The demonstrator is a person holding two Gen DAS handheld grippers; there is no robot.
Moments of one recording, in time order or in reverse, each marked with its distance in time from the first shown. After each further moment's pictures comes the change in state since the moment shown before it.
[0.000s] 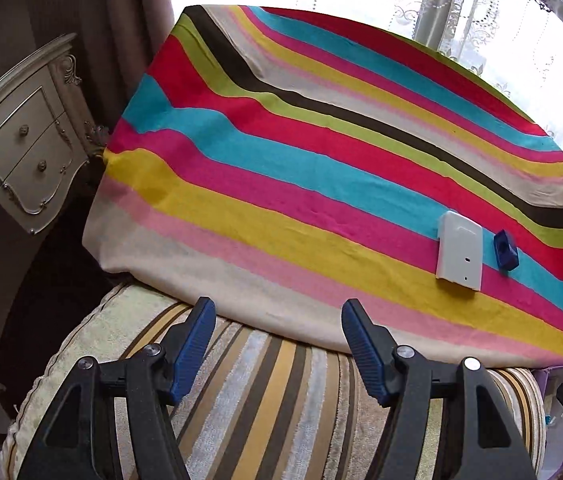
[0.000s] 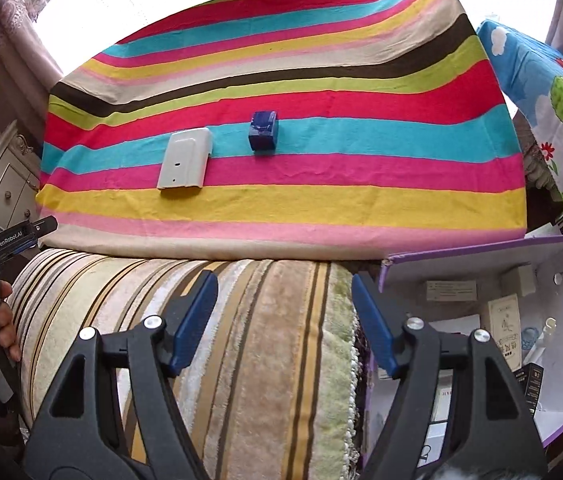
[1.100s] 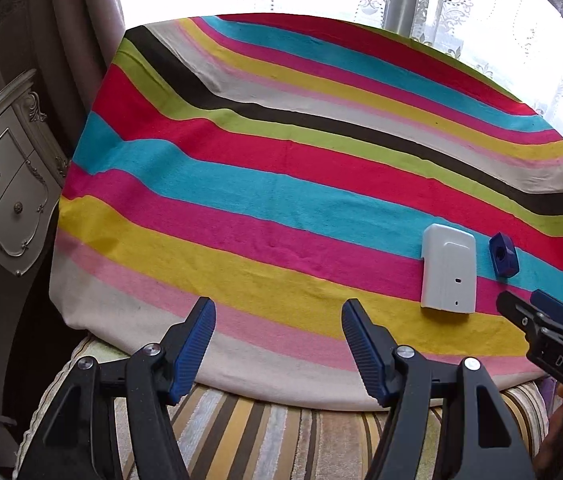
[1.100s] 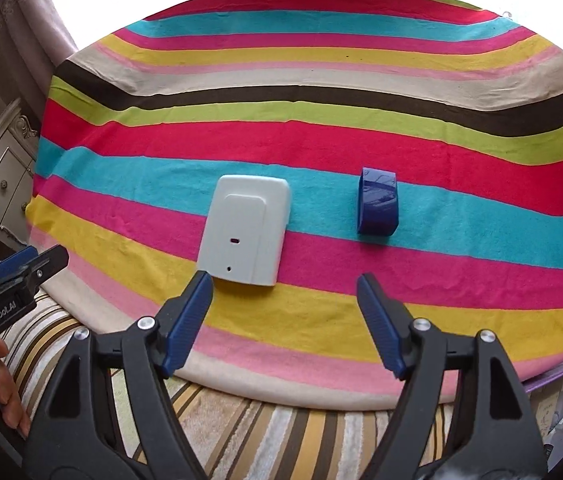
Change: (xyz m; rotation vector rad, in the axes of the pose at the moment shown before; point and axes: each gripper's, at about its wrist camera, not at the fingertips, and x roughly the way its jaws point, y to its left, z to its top) left arm 0.027 -0.049 0.027 0.118 -0.013 -0.021; right arm 0.096 0.077 0.083 -0.106 0.007 0.017
